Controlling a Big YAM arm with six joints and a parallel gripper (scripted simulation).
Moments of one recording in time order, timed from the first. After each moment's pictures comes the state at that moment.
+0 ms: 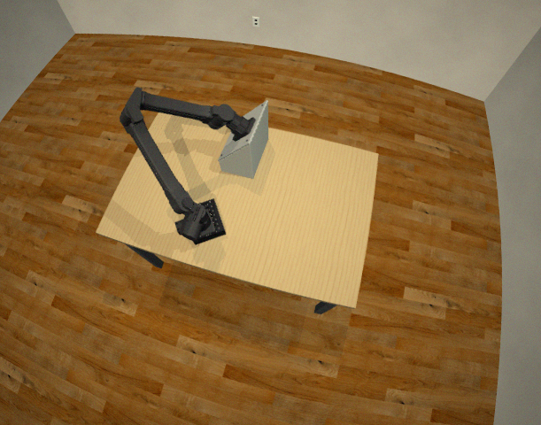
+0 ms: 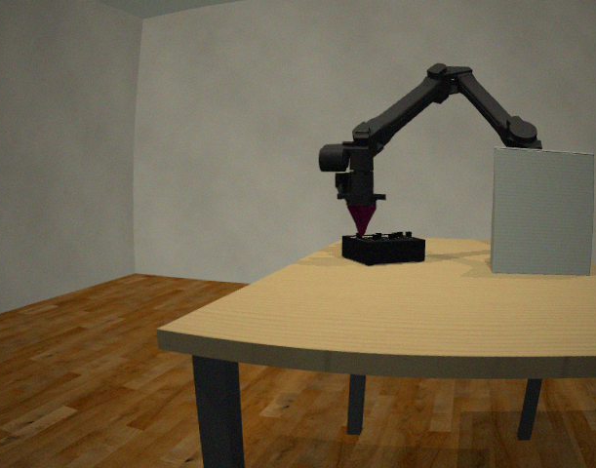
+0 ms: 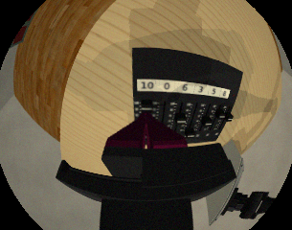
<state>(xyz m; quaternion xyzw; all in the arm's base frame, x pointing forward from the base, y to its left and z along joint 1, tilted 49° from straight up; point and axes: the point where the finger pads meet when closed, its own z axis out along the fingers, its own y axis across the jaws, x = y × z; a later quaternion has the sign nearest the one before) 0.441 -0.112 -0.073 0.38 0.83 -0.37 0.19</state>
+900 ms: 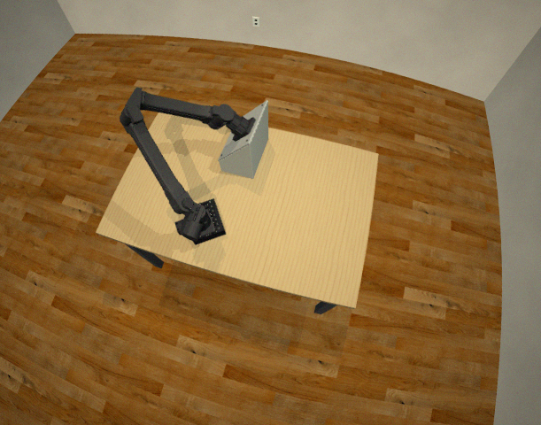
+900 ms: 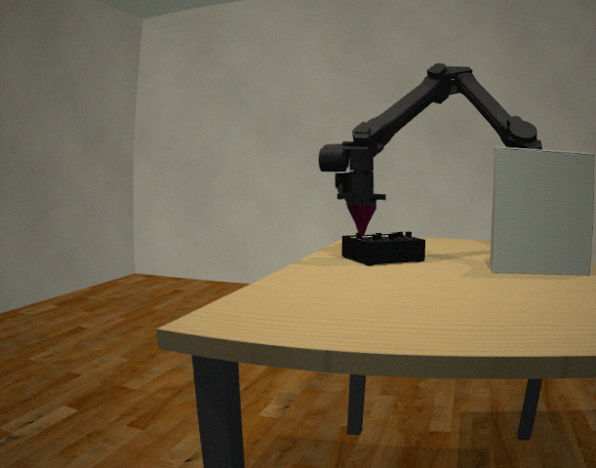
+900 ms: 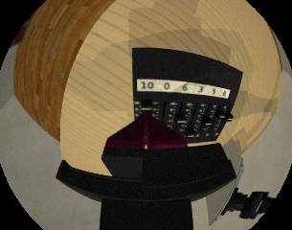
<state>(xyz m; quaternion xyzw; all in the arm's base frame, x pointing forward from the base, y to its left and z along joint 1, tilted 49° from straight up) 0.441 -0.112 -0.073 0.38 0.83 -0.37 0.19</state>
